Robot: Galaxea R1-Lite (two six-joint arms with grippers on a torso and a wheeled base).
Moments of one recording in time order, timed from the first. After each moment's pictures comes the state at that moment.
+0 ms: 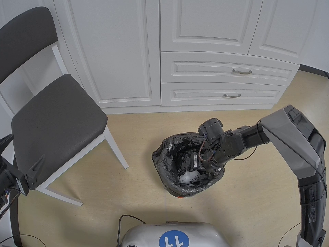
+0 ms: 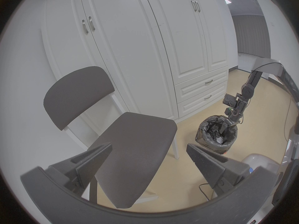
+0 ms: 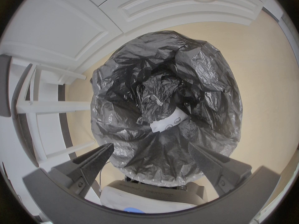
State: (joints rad) left arm -0.44 0.81 -0.42 -0.27 0.41 0.33; right arm 0.49 2.39 -1.57 0.17 0.06 0.56
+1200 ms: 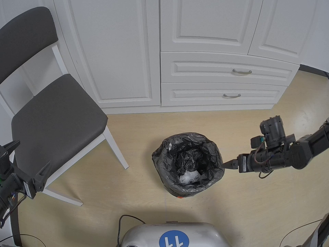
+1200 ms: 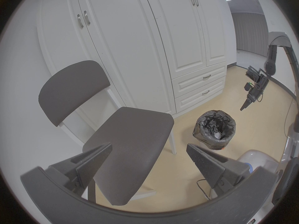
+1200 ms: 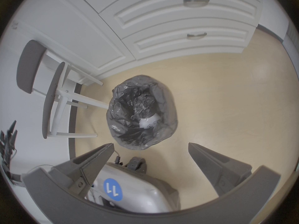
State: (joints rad) left arm -0.44 0.85 -0.39 -0.28 0.40 0.31; right arm 0.32 1.86 -0.83 -0.25 0.13 0.28
